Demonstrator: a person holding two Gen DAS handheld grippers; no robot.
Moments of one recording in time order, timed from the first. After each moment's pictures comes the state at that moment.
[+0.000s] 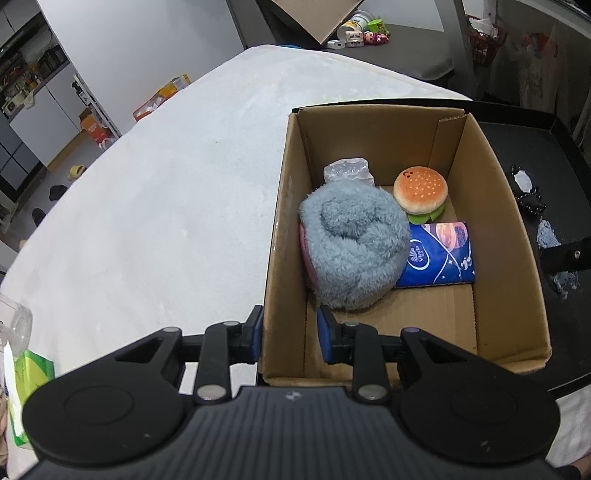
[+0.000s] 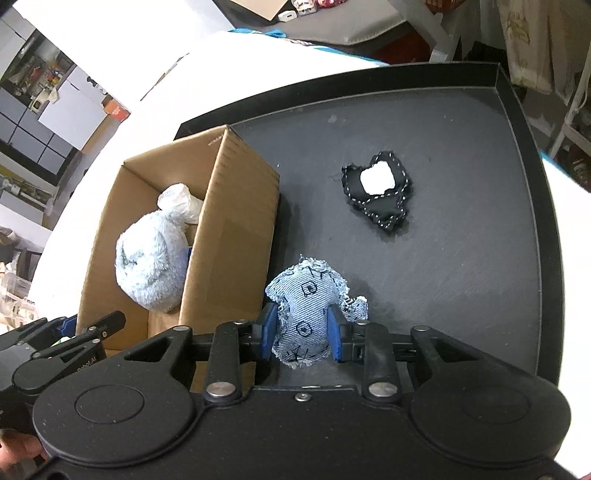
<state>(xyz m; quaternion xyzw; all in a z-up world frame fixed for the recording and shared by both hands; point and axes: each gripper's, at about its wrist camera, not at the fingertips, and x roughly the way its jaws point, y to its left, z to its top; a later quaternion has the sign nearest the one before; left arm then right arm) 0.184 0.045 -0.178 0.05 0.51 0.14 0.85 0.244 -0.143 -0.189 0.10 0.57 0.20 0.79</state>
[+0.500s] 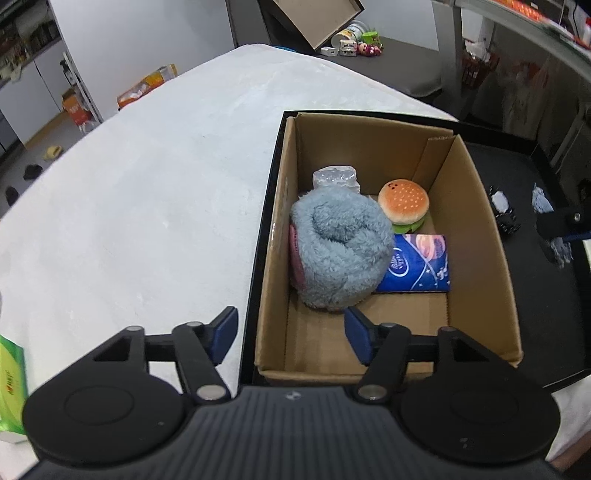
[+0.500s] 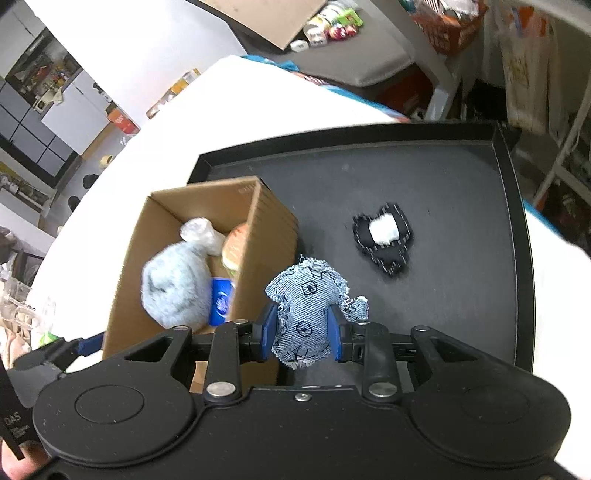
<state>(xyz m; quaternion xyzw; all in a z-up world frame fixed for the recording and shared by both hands) 0.179 0.060 -0.172 0.00 0.50 0.10 0.86 0.250 -0.132 -0.143 0.07 0.55 0.20 0.81</state>
